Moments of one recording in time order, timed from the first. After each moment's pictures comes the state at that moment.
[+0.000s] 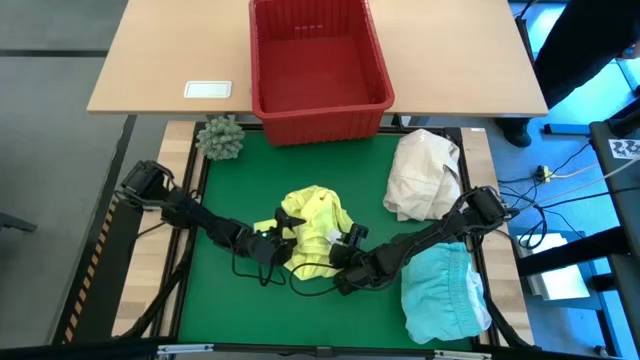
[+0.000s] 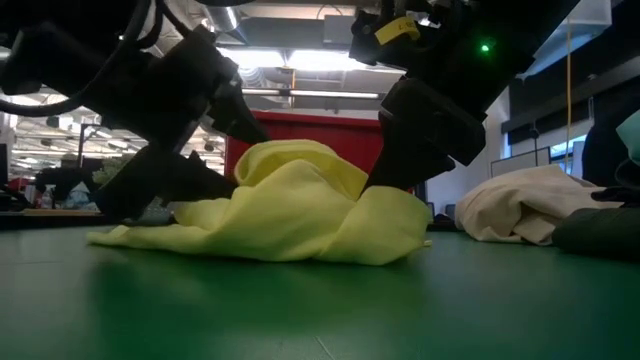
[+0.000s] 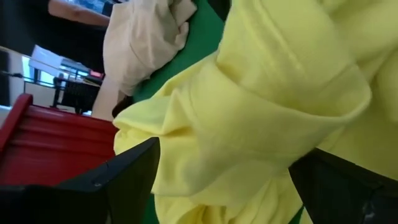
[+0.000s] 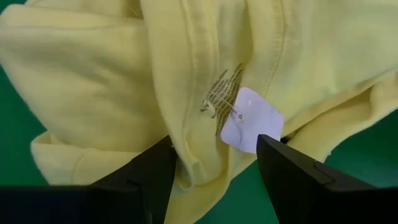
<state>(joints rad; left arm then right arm) -0.40 1.67 0.58 0.48 -0.78 0.60 0.46 1.97 1.28 -0.50 0.65 0.54</state>
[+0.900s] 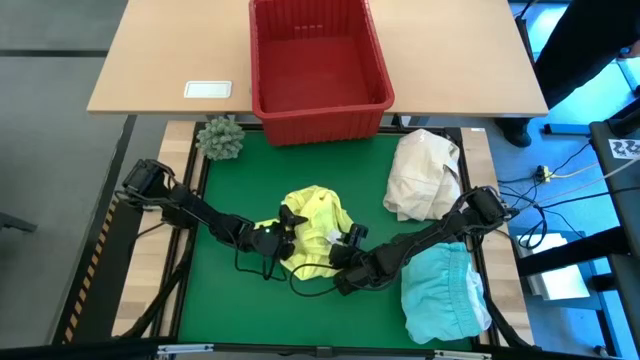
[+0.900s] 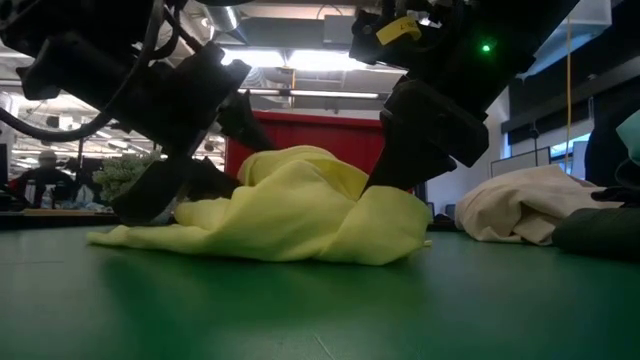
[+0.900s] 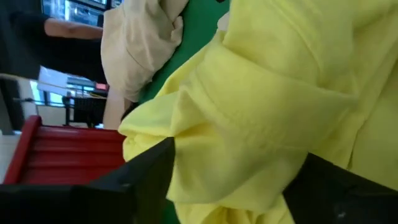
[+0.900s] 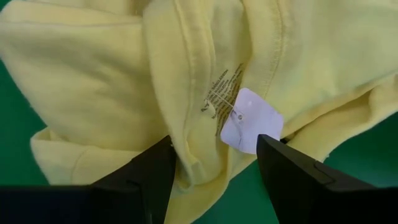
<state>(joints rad) -0.35 1.67 0.58 0.48 -0.74 0.79 0.46 1.97 1.28 -0.50 0.65 0.52</state>
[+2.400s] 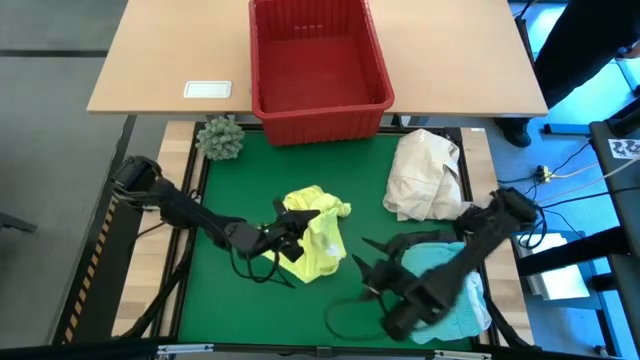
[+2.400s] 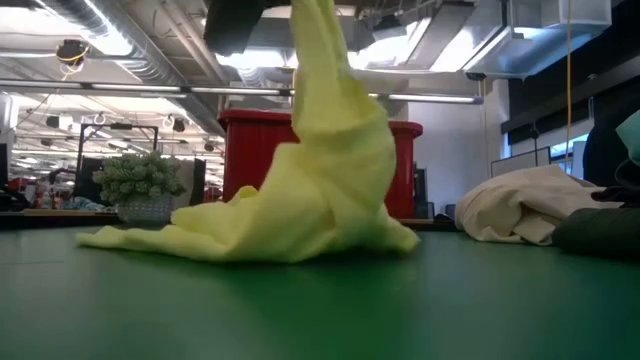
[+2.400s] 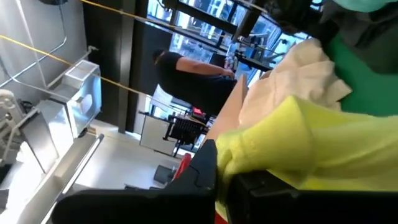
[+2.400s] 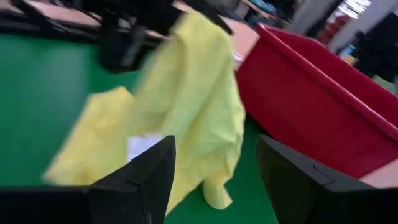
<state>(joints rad) -0.42 1.56 0.81 0.80 -0.96 1.22 0.75 1.79 1.52 -1.02 1.22 0.86</state>
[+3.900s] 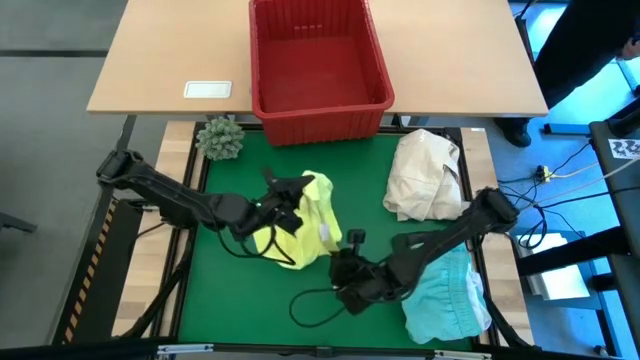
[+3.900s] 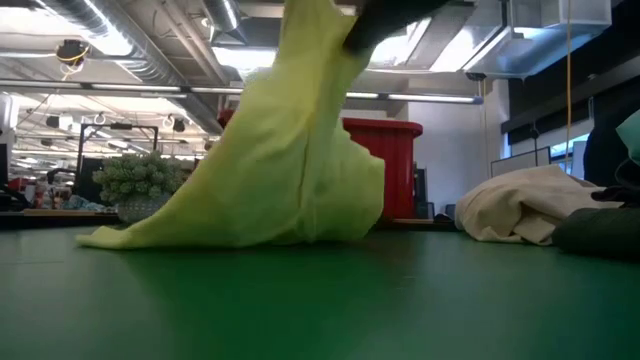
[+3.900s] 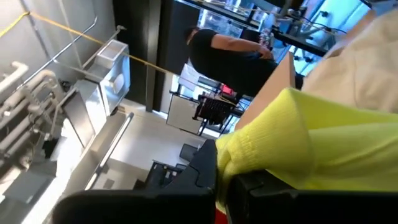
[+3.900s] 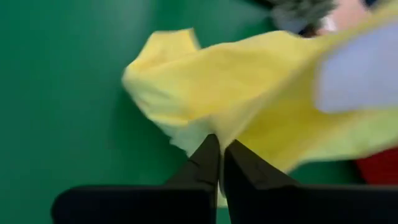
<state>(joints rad) -0.33 1.40 1.00 0.57 -1.00 1.33 0.56 1.89 1.51 -0.65 0.79 0.29</state>
